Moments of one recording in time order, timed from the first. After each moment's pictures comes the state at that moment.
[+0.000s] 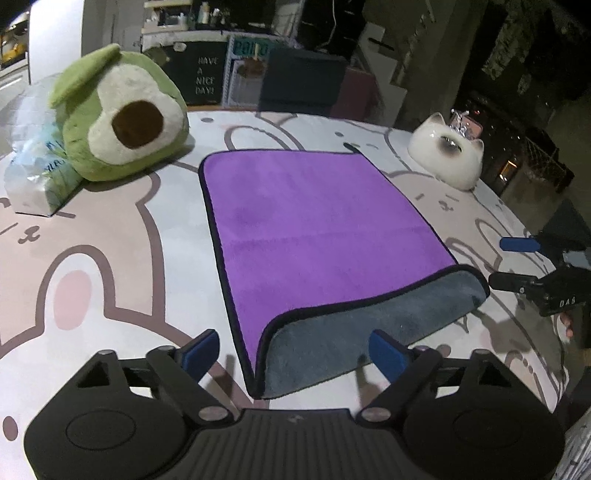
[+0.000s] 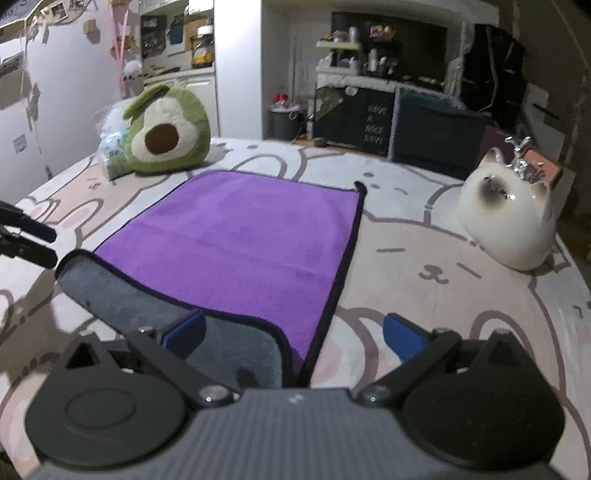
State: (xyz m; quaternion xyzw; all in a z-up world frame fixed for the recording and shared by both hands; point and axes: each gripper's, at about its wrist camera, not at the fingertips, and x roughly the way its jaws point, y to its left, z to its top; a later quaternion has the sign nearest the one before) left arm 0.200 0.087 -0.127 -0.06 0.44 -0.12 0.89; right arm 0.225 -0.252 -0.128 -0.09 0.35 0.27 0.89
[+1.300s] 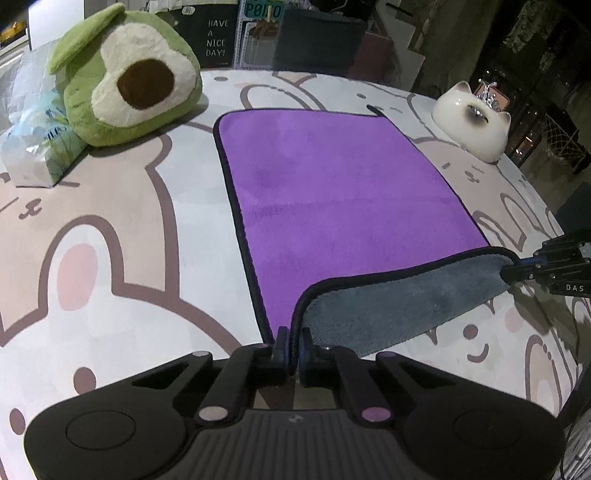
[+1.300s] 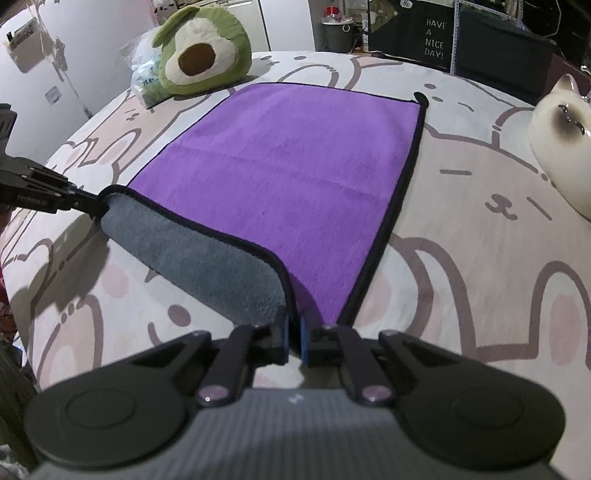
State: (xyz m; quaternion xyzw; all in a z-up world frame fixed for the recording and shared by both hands) left arm 0.219 0.097 -0.142 -0.05 0.49 -0.10 0.86; right arm 0.248 -0.243 -0.144 -0.10 0.49 0.33 0.80
